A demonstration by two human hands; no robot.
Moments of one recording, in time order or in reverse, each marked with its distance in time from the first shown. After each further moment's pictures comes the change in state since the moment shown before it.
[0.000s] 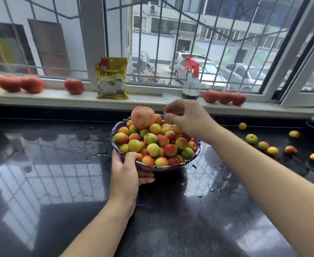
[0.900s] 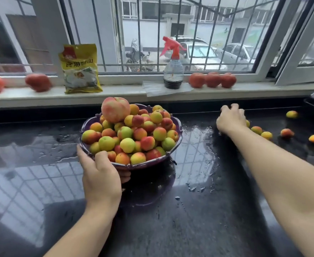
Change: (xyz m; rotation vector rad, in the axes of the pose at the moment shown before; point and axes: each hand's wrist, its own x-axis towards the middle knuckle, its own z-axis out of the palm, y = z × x) left_hand 0.010 -0.022 0.033 0.353 0.268 0.112; right_hand 0.006 0.257 -0.060 -0.708 0.137 0.688
